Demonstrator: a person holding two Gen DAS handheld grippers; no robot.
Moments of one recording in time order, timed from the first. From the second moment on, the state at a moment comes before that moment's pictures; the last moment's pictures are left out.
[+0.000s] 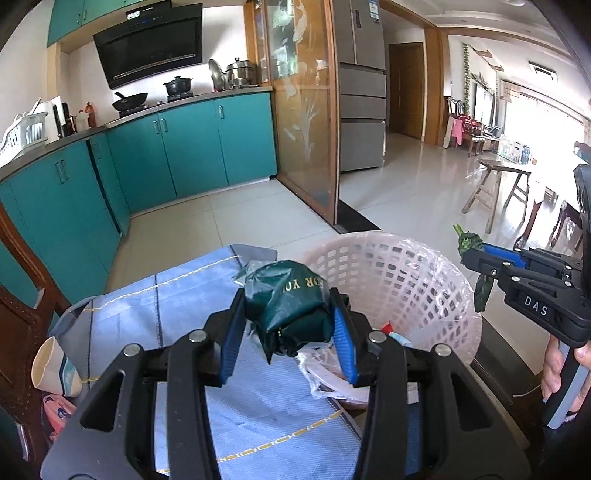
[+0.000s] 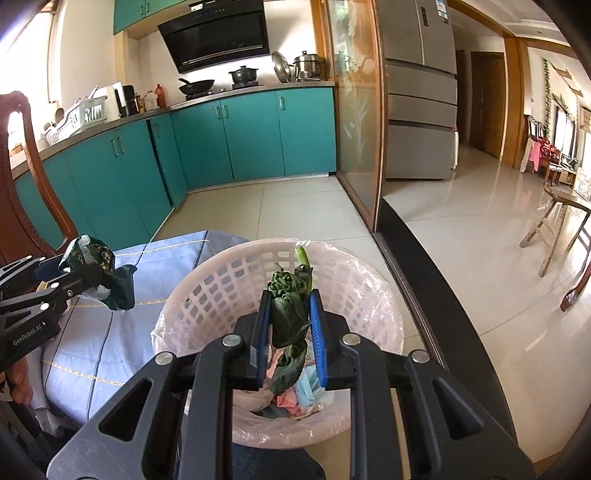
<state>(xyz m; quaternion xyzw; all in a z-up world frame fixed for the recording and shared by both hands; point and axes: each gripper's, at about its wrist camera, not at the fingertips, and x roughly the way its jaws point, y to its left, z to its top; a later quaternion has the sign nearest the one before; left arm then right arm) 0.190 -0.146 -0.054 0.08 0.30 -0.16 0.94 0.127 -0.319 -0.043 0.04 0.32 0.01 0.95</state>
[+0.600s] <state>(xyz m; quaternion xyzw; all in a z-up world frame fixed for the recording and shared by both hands) 0.226 -0.187 -0.081 0.05 0.33 -0.25 0.91 0.129 -0.333 -0.049 0.06 0.33 0.01 0.94</state>
